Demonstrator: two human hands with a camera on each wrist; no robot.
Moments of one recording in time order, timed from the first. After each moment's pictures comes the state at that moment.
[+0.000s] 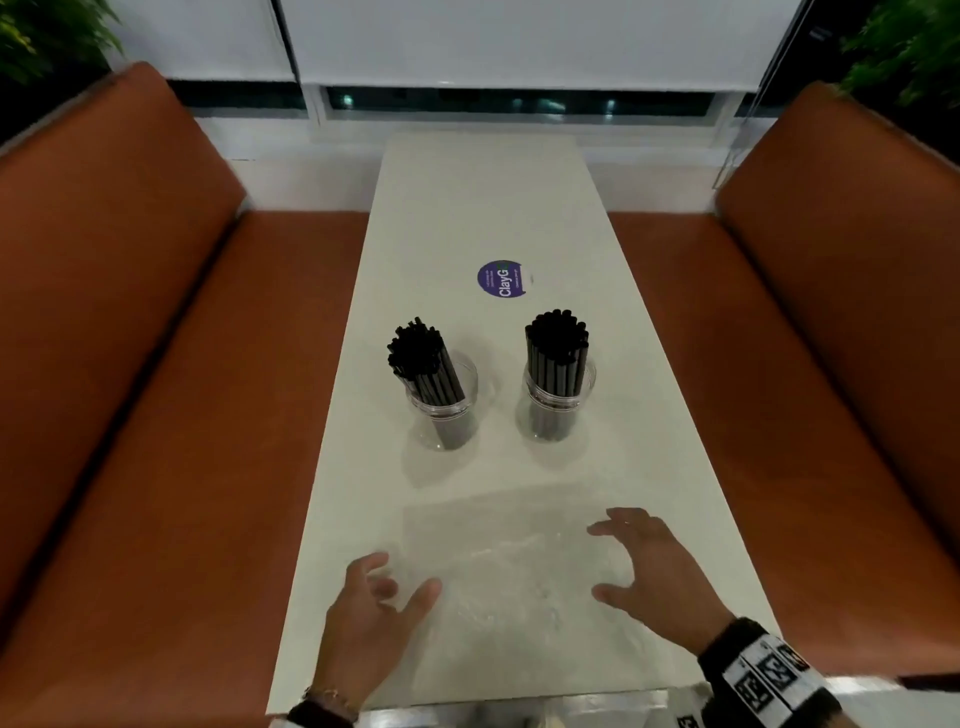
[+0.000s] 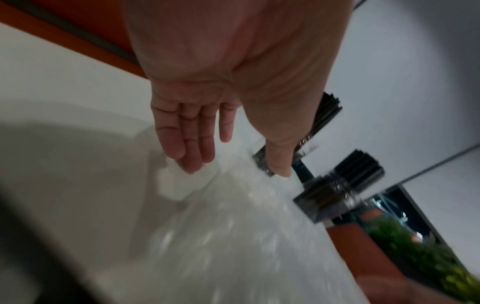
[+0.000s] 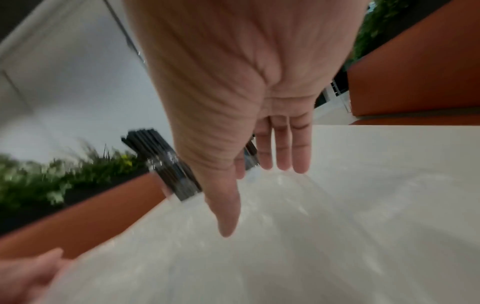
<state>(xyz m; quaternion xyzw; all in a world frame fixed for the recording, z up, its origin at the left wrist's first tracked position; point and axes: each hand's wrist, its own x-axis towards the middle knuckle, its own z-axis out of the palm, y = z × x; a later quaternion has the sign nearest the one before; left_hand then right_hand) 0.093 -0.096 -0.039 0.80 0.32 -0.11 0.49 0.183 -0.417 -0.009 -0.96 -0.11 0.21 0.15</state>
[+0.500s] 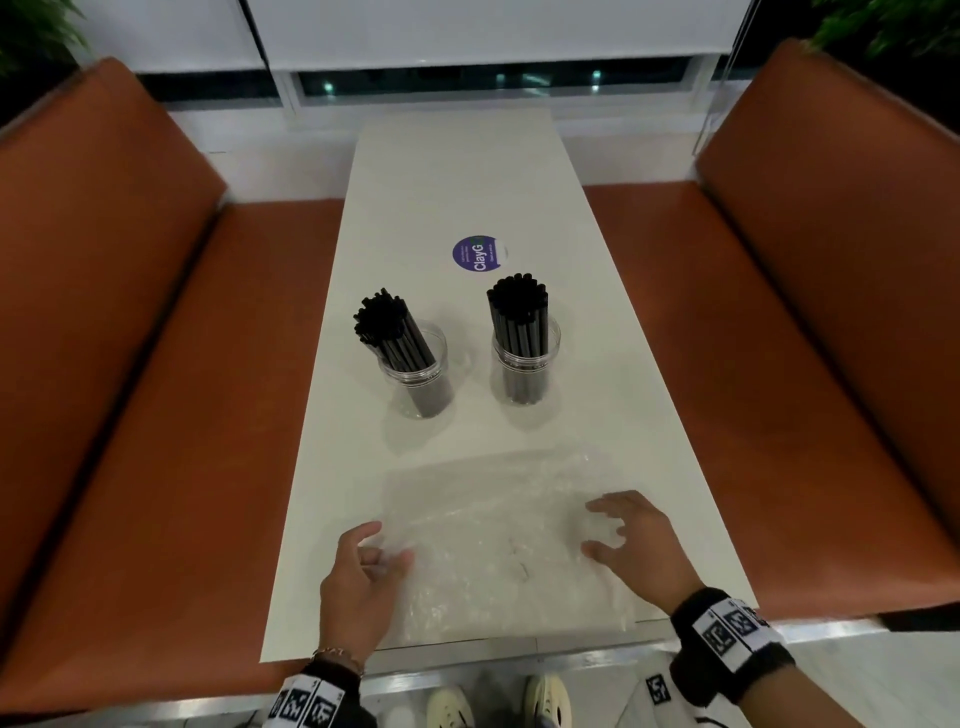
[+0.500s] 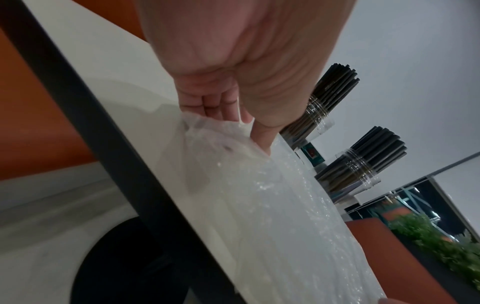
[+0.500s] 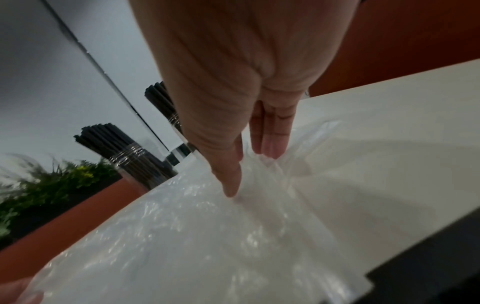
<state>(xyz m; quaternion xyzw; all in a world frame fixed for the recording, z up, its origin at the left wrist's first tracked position) 0.074 -0.116 -0.050 0.81 0.33 -0.05 0.48 0.155 -0.450 -0.050 -0.93 0.00 0.17 0.32</state>
